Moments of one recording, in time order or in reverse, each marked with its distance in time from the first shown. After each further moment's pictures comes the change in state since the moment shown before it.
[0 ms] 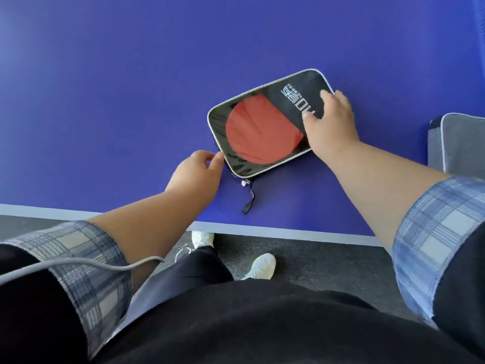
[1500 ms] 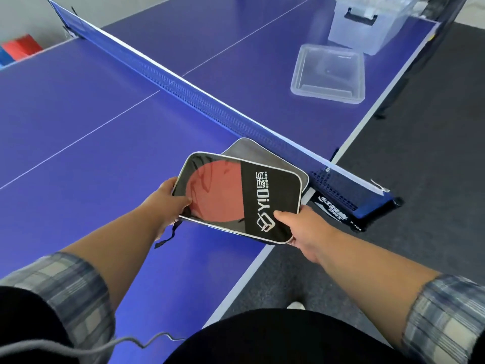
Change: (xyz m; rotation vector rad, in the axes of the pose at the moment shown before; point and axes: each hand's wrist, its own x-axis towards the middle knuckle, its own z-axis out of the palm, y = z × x) left_hand -0.014 0.311 0.106 0.148 -0.578 0.500; right_hand -0.187 0.200 -0.132 1.347 0.384 0.862
